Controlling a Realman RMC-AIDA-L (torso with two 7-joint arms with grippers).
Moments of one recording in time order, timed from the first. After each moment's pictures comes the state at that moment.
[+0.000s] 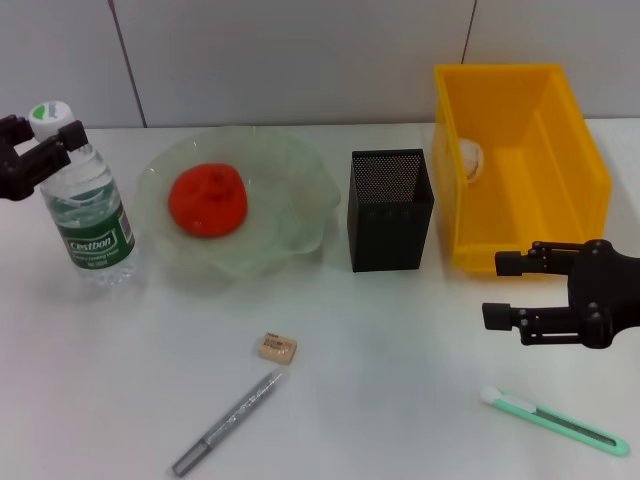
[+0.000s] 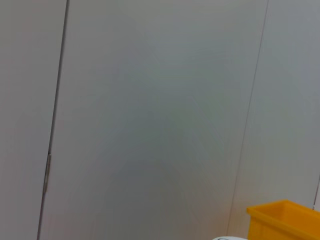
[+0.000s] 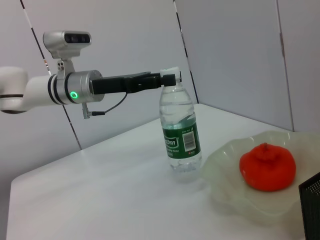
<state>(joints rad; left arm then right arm) -0.44 -1.97 0.53 0.66 1.70 1.44 -1.34 0.37 2.07 -0.81 -1.05 -1.91 -1.74 1.63</state>
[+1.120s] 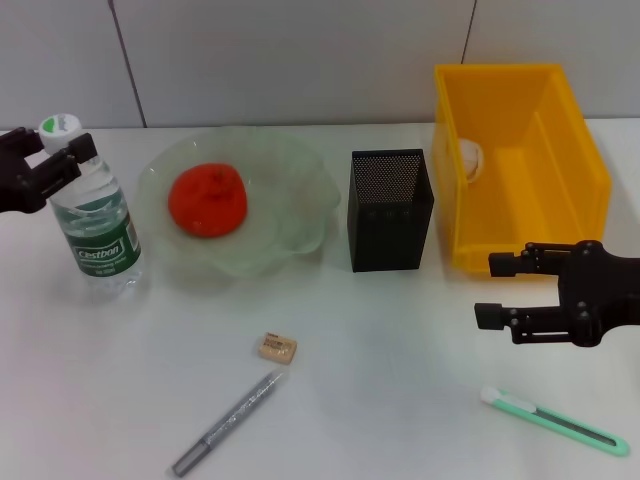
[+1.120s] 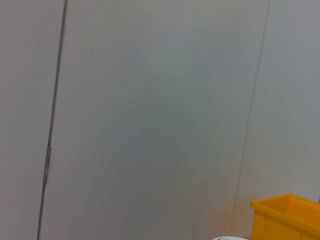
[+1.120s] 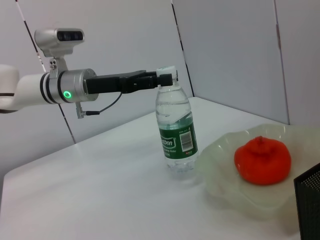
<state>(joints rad) -0.43 -2.00 0.53 0.66 1.70 1.42 -1.29 0.39 2.07 -0.82 -1.04 -1.93 -1.70 1.63</state>
